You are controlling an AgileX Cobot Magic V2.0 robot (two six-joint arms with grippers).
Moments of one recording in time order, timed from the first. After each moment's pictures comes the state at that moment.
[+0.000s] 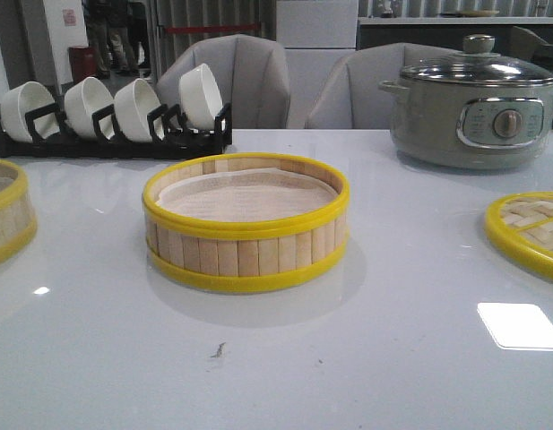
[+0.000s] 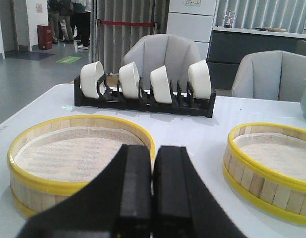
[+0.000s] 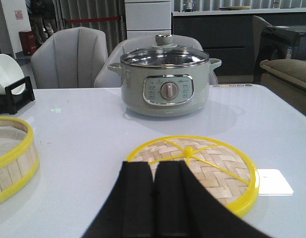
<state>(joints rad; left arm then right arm) -0.08 0.00 0.00 0.00 0.07 -0.12 -0.05 -0.01 0.03 0.02 0.03 0.07</state>
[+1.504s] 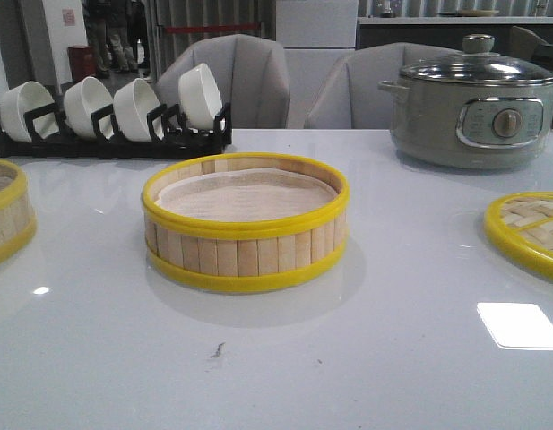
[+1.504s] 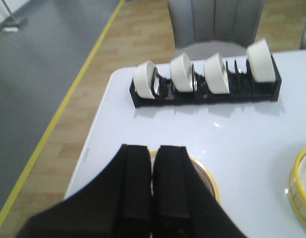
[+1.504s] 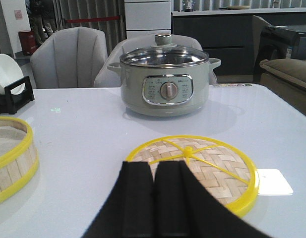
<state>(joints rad) -0.13 1.03 -1.36 0.29 0.88 -0.12 -0.05 -0.01 0.03 0.02 0.03 0.07</state>
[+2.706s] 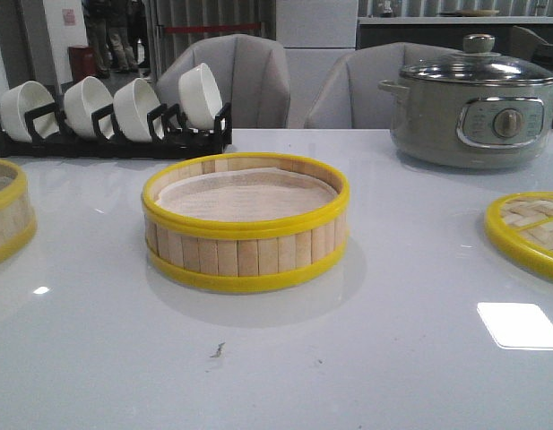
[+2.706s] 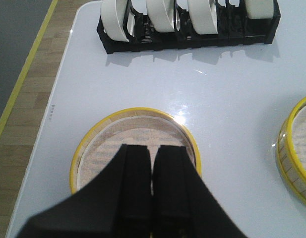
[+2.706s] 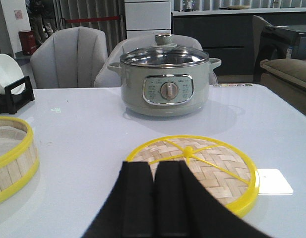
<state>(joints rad) -0.13 1.20 -1.36 0.23 0.90 -0.12 -0.05 -0.01 0.03 0.02 0.03 0.07</state>
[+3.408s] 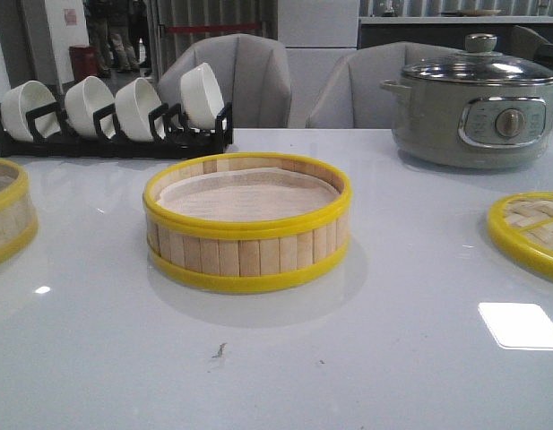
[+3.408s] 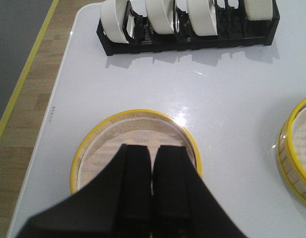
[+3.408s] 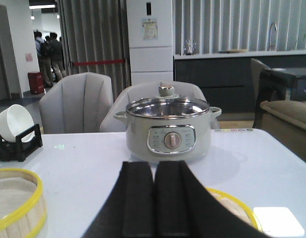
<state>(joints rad) -0.13 1.20 -1.36 0.23 0.90 -0.12 -0.05 0.00 -0.10 0.02 0.02 0.08</state>
